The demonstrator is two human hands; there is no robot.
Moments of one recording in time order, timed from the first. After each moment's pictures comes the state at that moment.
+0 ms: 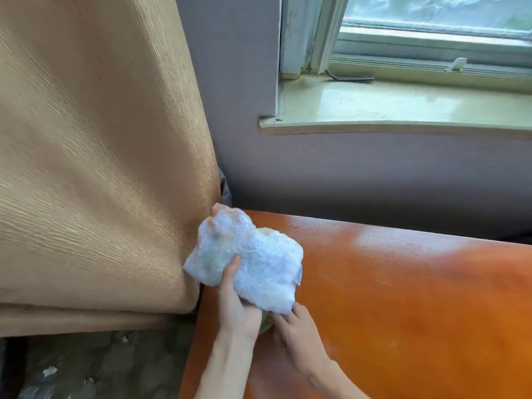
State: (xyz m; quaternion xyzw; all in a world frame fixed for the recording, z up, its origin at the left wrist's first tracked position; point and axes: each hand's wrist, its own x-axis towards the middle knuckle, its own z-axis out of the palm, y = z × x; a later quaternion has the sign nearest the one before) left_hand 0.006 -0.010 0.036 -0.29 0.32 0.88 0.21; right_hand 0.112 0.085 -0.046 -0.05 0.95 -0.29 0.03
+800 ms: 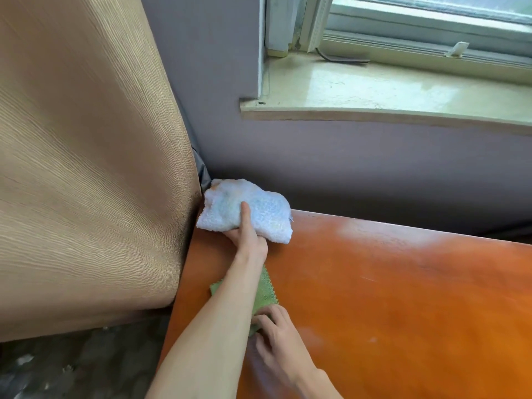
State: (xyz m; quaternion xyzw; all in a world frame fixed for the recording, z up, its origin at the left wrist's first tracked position) left_hand -0.087 0.083 -0.049 -0.38 0.32 0.86 0.08; right_hand 0.121 0.094 -0.060 0.01 0.91 -0.41 0.05
